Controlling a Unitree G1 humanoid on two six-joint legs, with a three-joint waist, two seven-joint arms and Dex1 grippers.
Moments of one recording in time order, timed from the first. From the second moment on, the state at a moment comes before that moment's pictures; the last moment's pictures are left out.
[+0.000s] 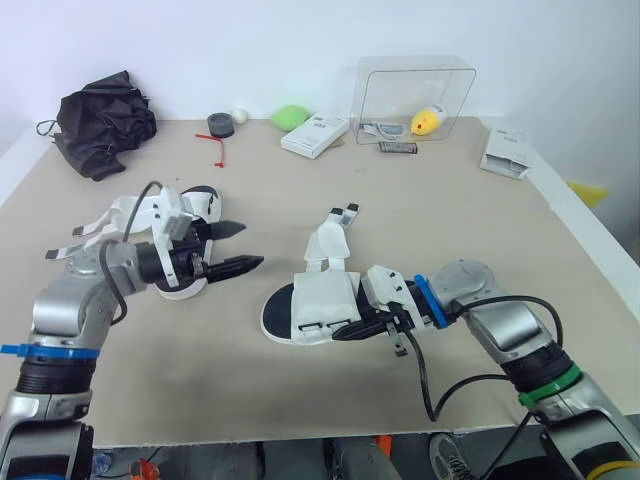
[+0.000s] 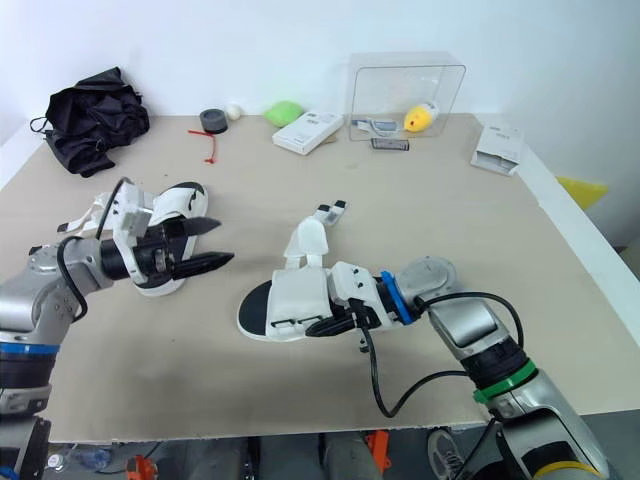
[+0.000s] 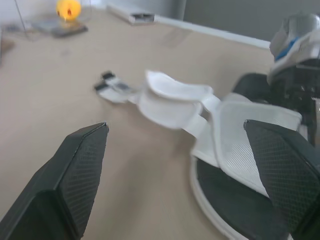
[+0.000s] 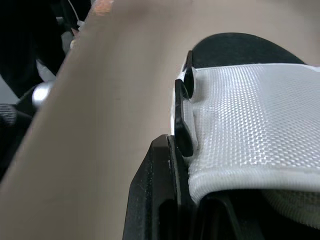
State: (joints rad) left arm -0.42 0.67 0.09 -0.04 -0.62 0.51 -1.07; right arm -0.58 -0.64 0.39 0.00 0.28 0.30 1.36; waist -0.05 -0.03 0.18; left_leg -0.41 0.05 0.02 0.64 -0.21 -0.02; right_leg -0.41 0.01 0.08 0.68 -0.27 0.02
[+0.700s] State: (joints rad) left arm -0.35 0.71 -0.01 -0.12 -0.52 0.46 -1.12; right arm -0.60 -0.63 0.39 0.08 0.27 0.25 1.41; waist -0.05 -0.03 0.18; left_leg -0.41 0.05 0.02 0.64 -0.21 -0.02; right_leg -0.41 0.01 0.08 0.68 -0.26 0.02
